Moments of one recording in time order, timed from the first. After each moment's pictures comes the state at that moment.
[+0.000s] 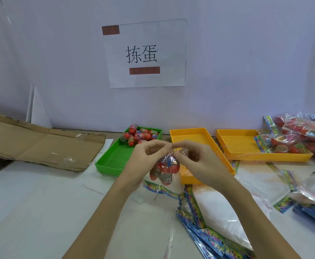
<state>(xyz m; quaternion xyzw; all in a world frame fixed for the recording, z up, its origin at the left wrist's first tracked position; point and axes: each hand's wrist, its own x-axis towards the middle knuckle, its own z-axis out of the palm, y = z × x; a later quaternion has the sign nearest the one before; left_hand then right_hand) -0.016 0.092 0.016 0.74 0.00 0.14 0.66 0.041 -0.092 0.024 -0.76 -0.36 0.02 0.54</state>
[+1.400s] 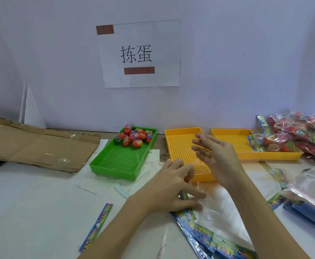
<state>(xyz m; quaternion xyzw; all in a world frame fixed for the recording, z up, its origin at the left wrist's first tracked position) -0.018 0.037 -0.015 0.92 -0.32 0.21 0.09 0.061 -0.123 0.029 -0.58 -0.05 0.09 0.81</state>
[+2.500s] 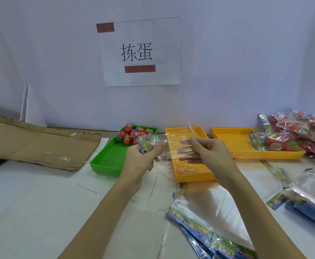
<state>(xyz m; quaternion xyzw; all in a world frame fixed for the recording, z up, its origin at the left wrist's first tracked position) -0.011 0.078 0.009 0.69 0.13 0.20 0.69 0.057 -0.115 0.026 -0.71 -0.20 0.09 0.67</state>
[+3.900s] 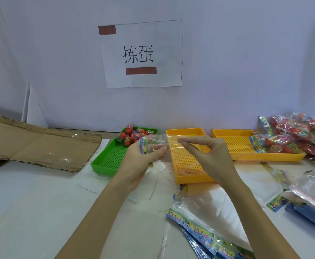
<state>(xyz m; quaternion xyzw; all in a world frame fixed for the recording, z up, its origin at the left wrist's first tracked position) -0.013 0.086 0.017 0.63 0.03 0.13 0.77 0.057 -0.115 0.027 -0.75 -0.32 -0.14 0.56</state>
